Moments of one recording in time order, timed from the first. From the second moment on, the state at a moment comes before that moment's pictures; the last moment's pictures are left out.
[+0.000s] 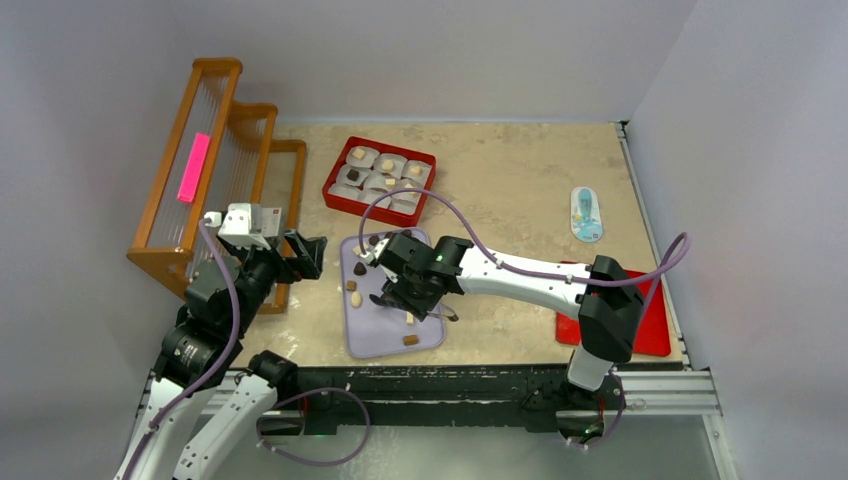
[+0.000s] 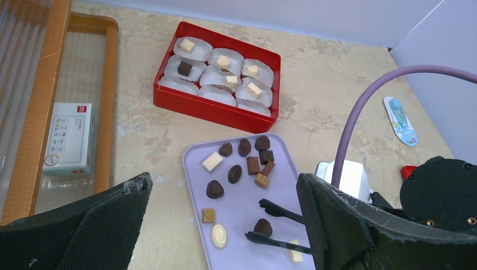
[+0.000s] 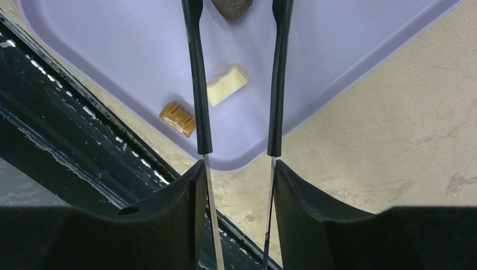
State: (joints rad) left arm -0.42 0.44 0.85 -0.59 -0.19 -0.34; right arm 1.13 1.72 1.38 -0.87 0.07 0.15
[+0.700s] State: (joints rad) left arm -0.42 0.43 0.85 -0.59 -0.19 -0.34; right arm 1.13 1.72 1.38 -0.91 0.08 0.17
